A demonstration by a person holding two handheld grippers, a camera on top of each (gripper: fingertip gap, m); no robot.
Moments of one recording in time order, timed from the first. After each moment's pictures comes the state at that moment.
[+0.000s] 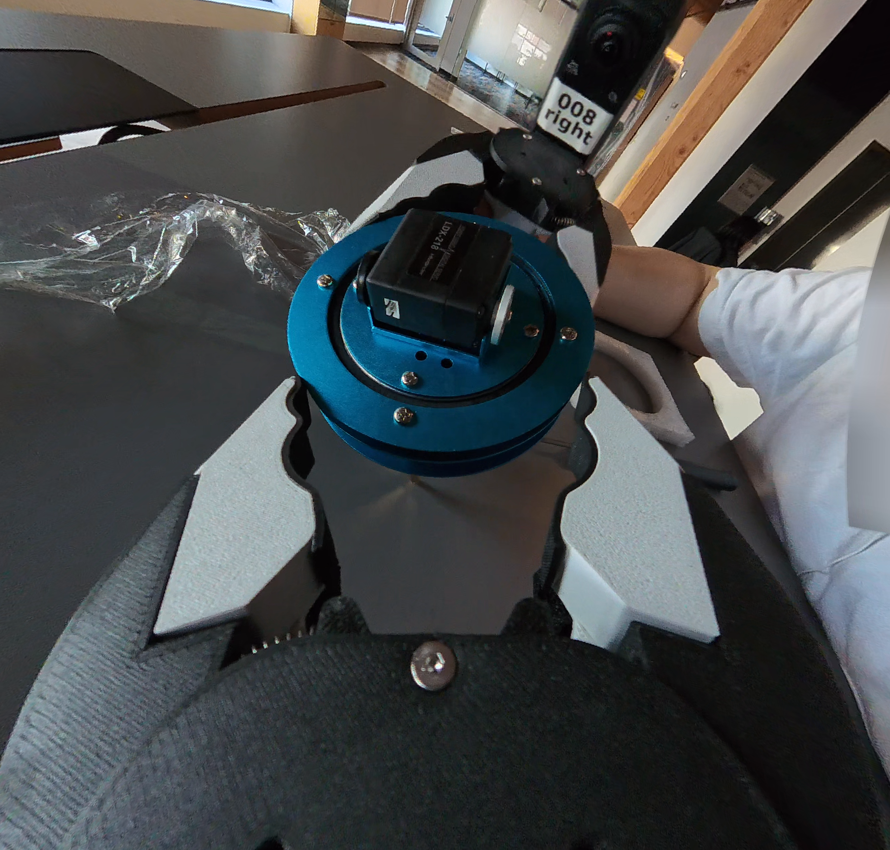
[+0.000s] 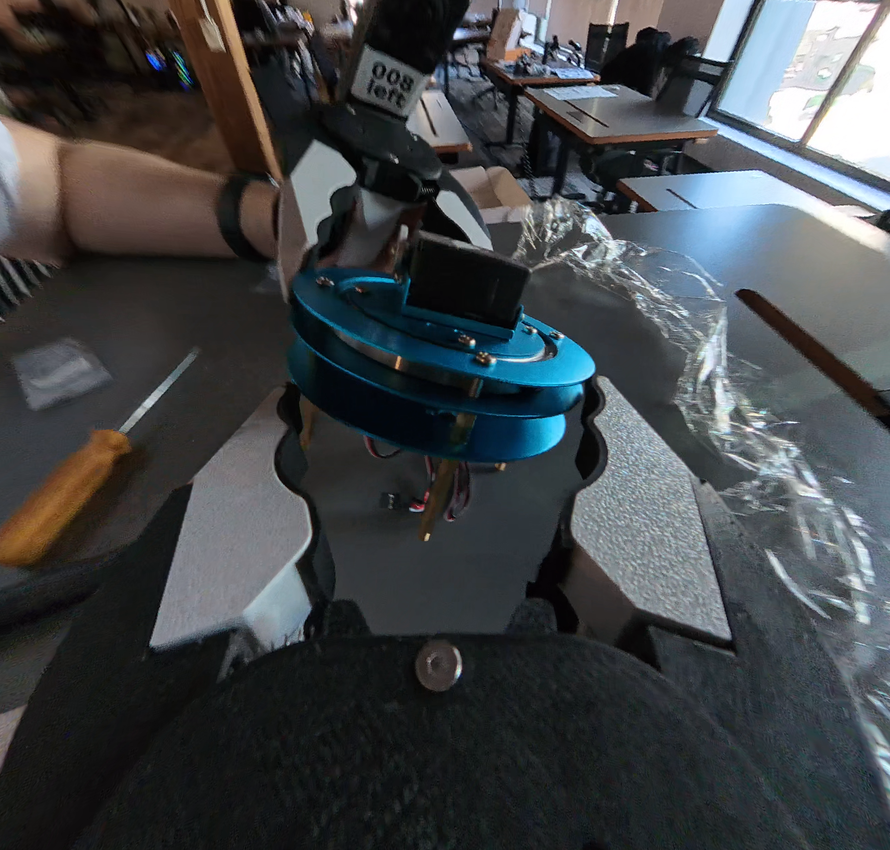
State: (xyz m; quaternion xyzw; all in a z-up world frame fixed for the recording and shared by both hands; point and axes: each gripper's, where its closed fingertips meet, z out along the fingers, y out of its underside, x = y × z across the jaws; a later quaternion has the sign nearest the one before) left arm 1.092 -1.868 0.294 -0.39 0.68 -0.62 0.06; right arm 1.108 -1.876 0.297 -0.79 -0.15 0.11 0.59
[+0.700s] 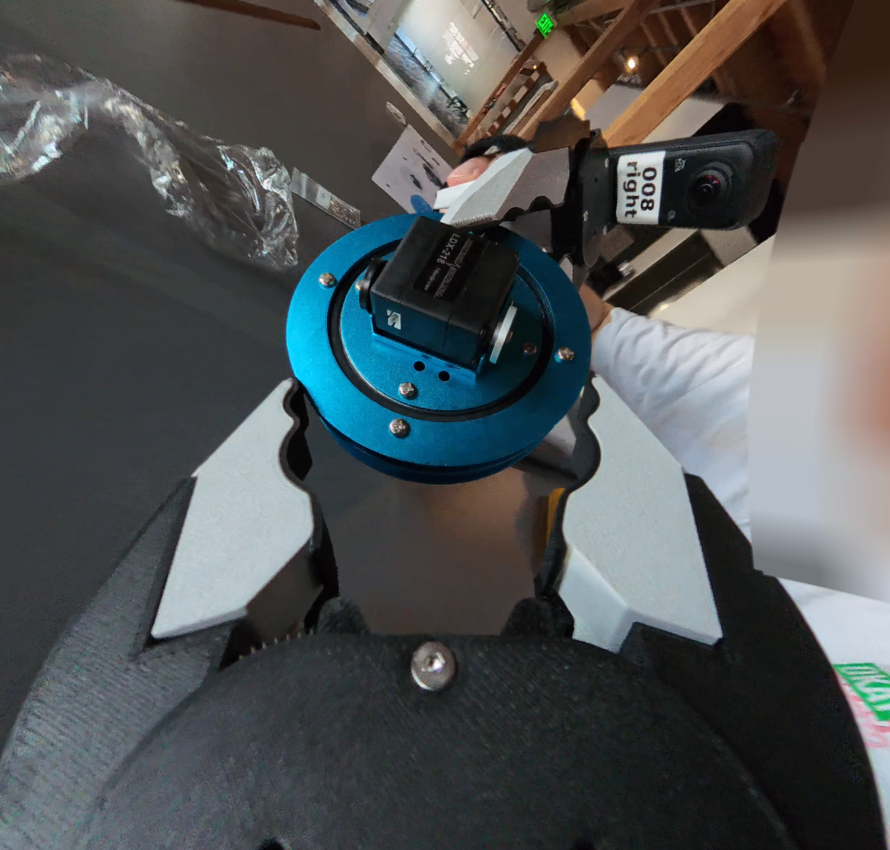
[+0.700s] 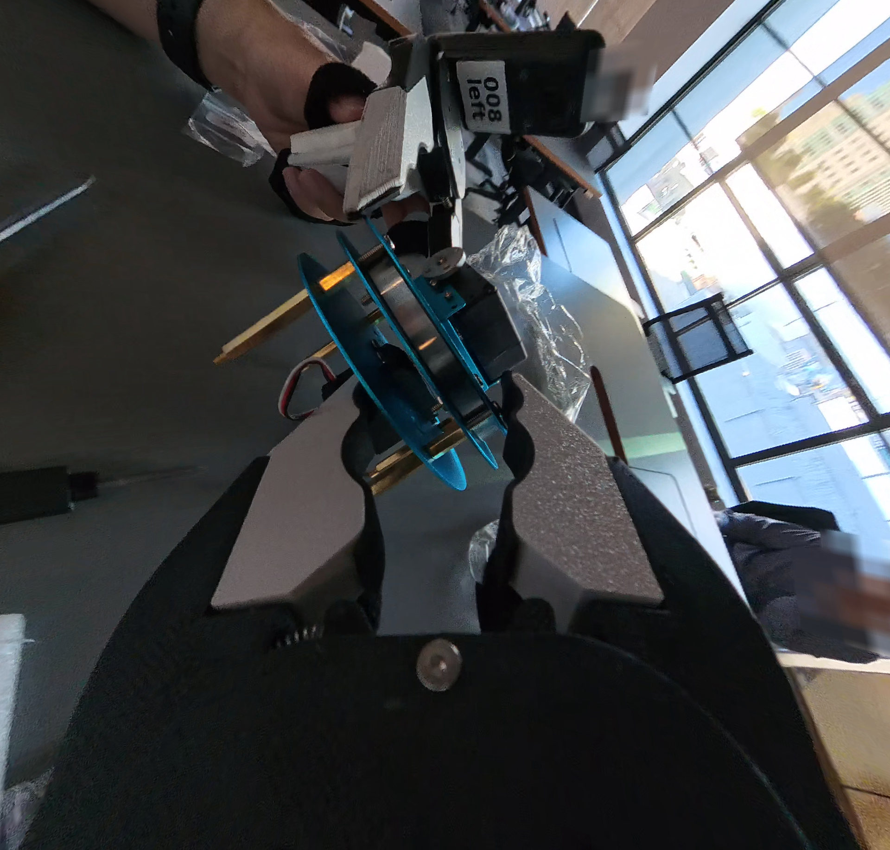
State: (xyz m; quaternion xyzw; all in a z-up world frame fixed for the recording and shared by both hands) left arm 1.081 -1.878 0.297 -0.42 0.63 -0.65 -0.09; right arm 1.098 -1.886 0.315 -0.76 -0.32 -0.15 0.54
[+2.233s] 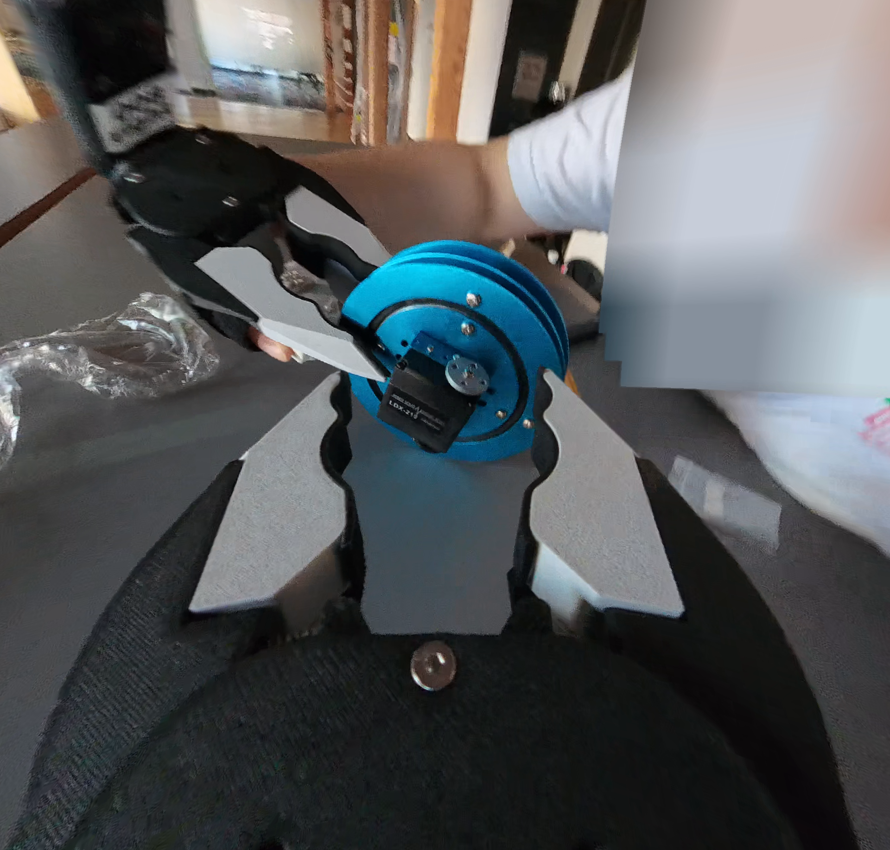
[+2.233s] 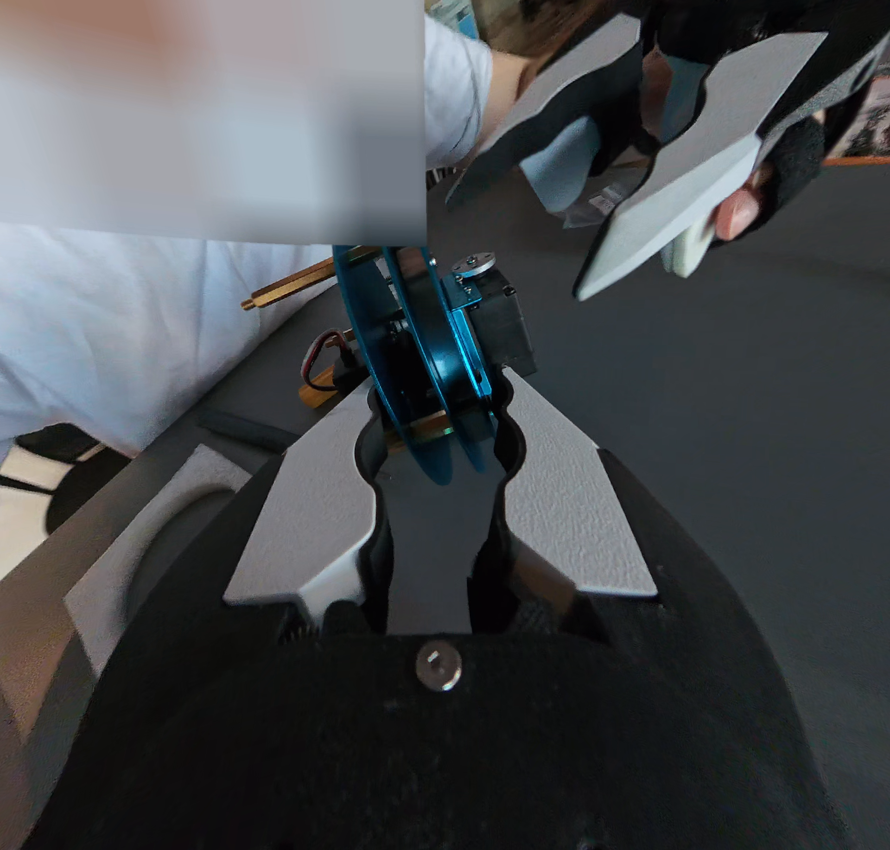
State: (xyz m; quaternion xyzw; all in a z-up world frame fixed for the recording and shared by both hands) left arm 1.028 -1.872 0.317 -0.13 0.75 -0.65 0.02; right arm 1.045 -1.904 0.296 -0.71 -0.39 0.45 0.38
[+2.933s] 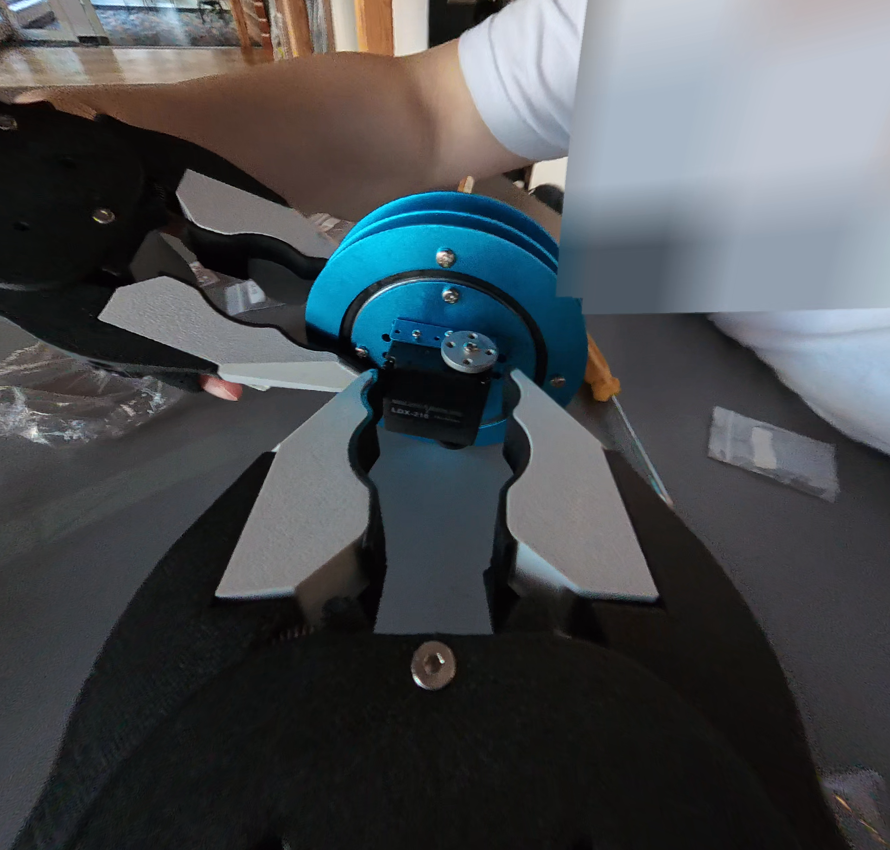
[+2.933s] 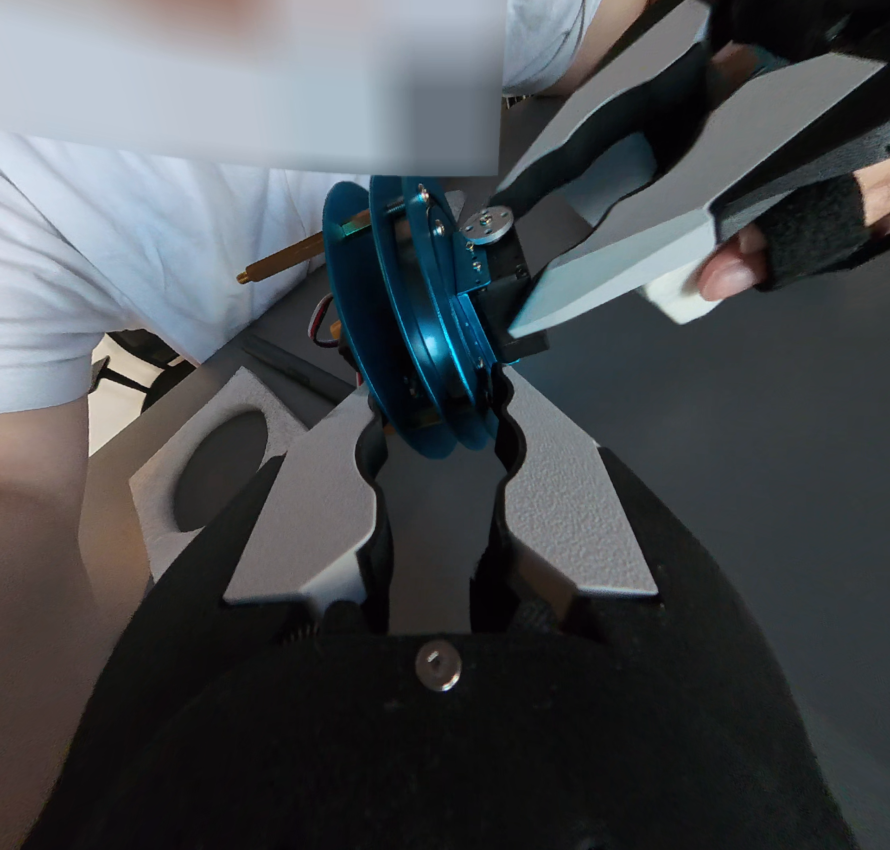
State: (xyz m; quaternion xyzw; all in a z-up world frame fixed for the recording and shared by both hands) left arm 1.036 -1.894 0.294 -0.05 0.80 -0.60 0.01; right arm 1.056 -1.911 0.283 -0.68 -0.46 0.48 0.30
